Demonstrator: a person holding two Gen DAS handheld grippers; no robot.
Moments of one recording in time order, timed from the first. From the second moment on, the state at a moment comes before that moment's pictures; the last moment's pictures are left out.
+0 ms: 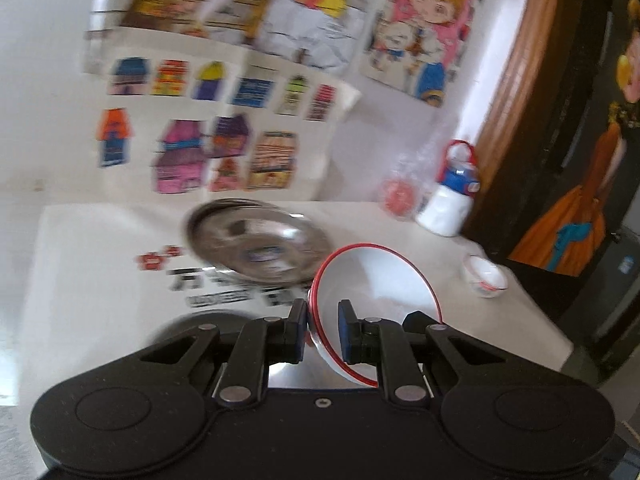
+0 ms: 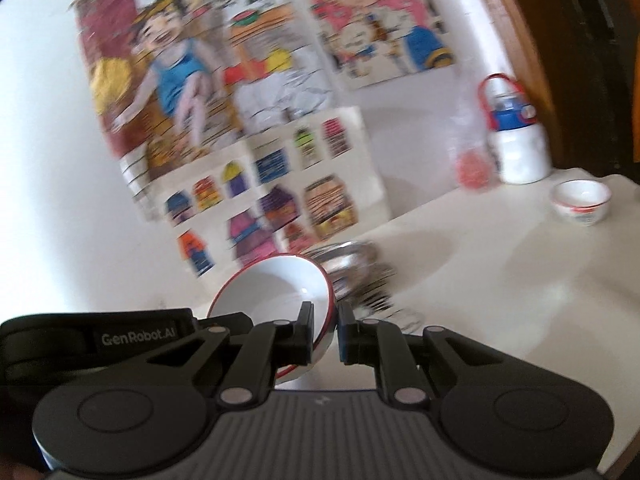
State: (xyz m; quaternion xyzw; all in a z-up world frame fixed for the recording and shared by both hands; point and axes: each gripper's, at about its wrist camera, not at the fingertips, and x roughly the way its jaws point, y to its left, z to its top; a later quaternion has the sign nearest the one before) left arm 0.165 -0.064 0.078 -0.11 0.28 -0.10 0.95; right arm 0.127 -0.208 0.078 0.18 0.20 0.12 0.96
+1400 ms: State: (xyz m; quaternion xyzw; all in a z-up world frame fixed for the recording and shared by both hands) left arm 0.192 -0.004 0.046 -0.06 0.42 -0.11 0.90; right arm 0.171 -0.158 0.064 0.08 0.38 0.16 0.90
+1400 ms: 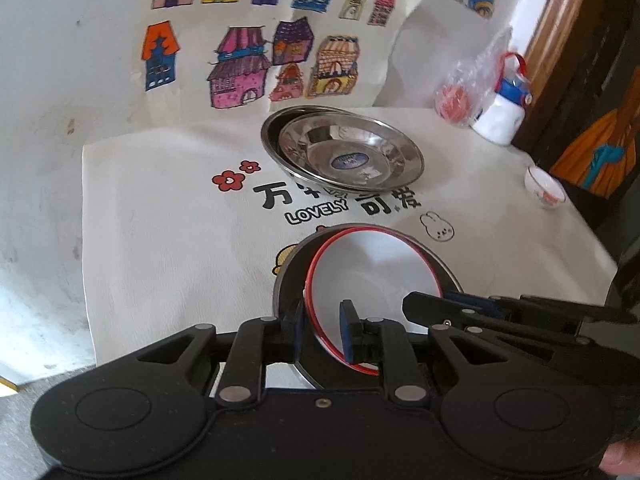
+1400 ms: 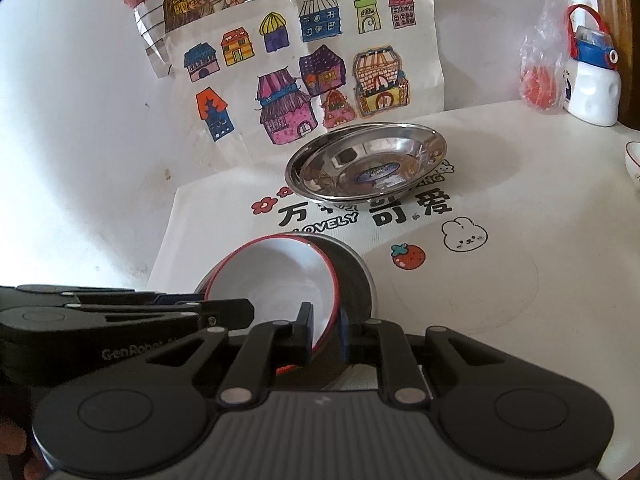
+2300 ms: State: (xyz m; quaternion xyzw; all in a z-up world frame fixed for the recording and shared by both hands) left arm 0.206 -0.005 0.050 -0.04 0.46 -0.13 0.88; right arm 0.175 -0.165 0.065 0.09 0.39 0.19 0.90
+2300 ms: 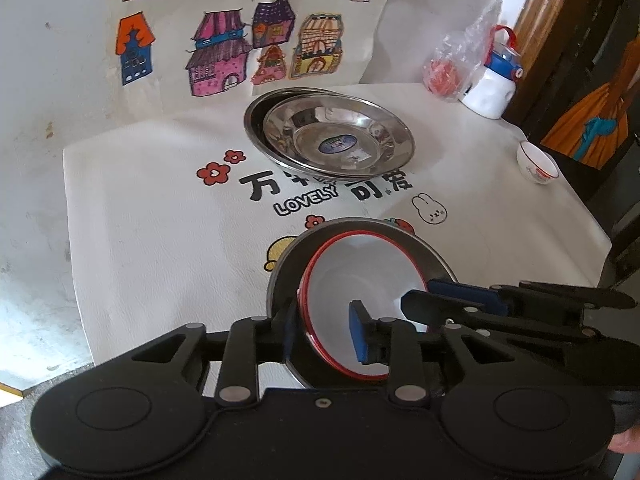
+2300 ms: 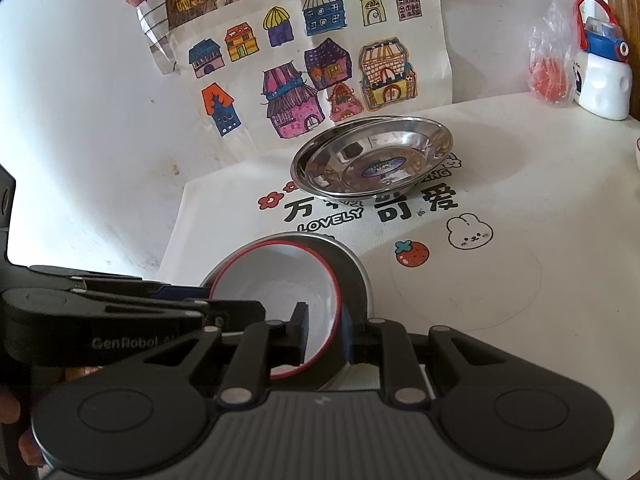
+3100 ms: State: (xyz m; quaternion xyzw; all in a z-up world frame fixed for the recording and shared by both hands) left arm 0.193 0.011 0.071 -0.08 0.42 -0.17 0.89; right arm 0.155 -0.187 0.076 0.12 0.34 0.22 0.90
